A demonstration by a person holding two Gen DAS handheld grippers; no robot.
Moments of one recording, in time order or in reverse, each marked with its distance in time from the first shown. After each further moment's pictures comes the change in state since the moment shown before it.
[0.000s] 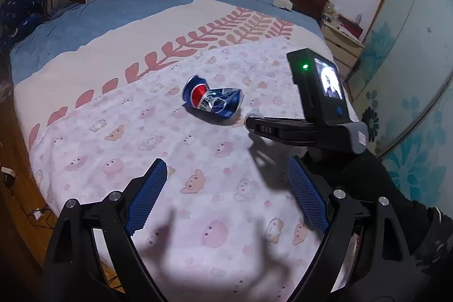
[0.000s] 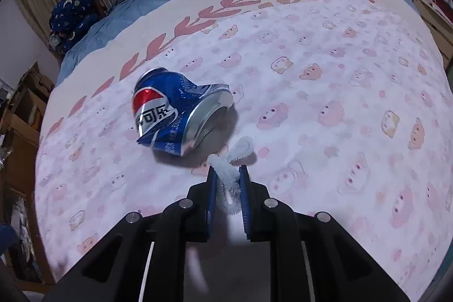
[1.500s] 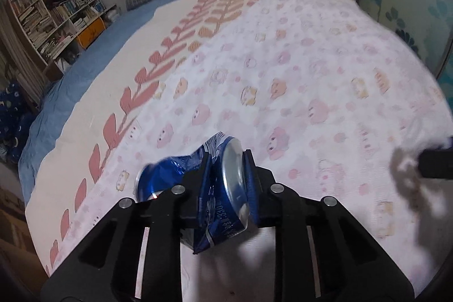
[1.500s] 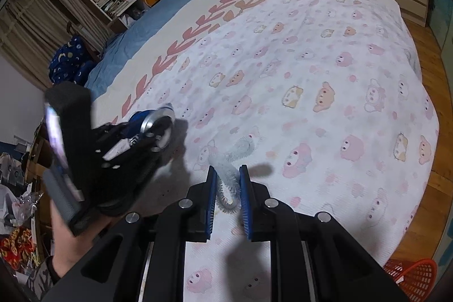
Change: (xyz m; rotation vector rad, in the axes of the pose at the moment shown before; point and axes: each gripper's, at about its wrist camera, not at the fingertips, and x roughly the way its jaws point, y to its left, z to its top) left arm 0.163 -0.067 0.071 0.457 0.063 0.211; right arm -0.082 -0.094 -0.022 0.233 -0.051 0.089
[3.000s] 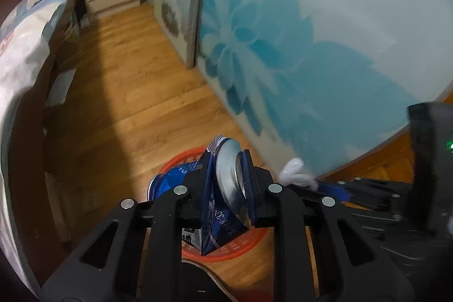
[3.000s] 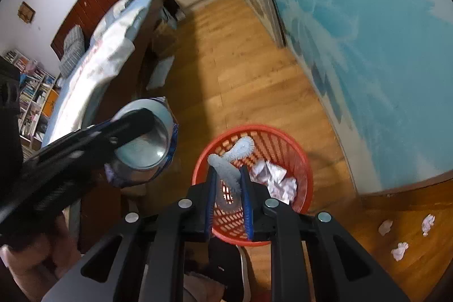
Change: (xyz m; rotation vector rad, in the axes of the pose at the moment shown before) left arm -0.196 -0.517 -0.069 0.375 0.068 -0.761; right arm -0.303 -0.373 -0.394 0.619 -0.256 -0.322
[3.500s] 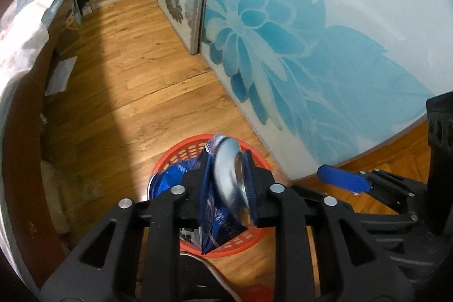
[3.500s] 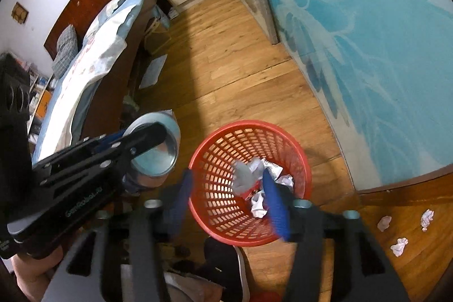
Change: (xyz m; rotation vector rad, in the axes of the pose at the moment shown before) left arm 0.009 0.003 -0.006 -0.016 0.029 -0.002; right arm 0.013 0.010 -0.002 0.021 -0.025 -0.047
